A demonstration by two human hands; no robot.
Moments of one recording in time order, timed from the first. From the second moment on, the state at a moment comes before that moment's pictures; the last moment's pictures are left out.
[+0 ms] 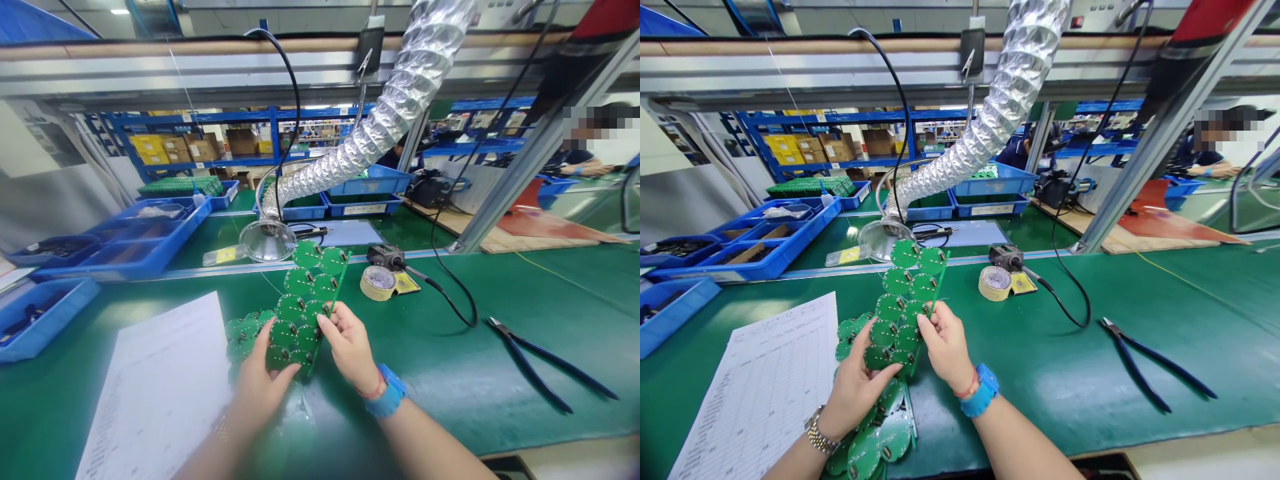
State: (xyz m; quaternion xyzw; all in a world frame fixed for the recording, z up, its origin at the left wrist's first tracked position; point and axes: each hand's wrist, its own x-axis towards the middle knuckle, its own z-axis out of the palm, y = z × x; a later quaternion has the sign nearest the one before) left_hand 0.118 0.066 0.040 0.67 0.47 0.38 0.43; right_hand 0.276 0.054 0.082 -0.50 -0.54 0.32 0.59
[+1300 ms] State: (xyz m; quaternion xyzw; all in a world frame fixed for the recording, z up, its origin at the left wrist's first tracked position) left_hand 0.118 0.064 0.032 0.70 0.45 0.40 0.39; right_hand 0.289 0.056 0.088 -0.45 -0.46 0.30 0.70
